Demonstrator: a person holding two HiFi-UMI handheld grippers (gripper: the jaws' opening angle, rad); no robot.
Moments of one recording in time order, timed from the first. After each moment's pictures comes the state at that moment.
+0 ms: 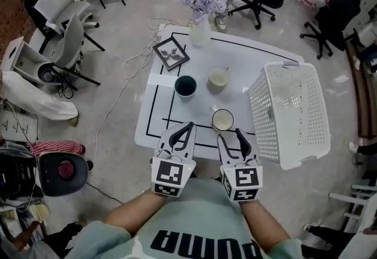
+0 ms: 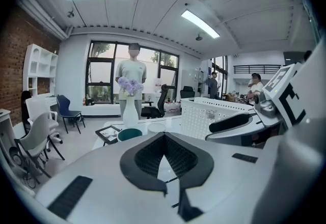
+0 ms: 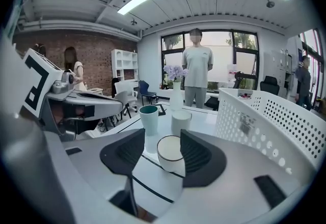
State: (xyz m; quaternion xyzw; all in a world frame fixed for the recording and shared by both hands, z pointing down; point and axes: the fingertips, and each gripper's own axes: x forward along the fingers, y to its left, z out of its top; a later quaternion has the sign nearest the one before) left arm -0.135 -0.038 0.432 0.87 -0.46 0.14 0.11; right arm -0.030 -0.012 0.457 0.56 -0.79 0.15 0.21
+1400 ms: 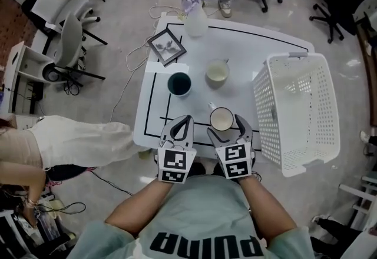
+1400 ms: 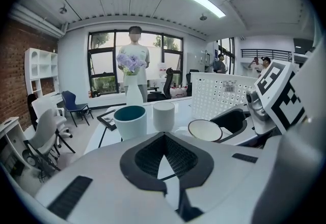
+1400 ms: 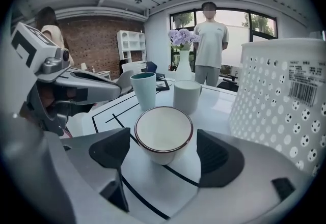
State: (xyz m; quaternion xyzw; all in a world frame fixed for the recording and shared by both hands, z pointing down) left arm -0.125 -0.075 0.513 0.84 -0.49 0.22 0.12; right arm -0.029 -0.057 0.562 0.49 -0.80 0.20 0.29
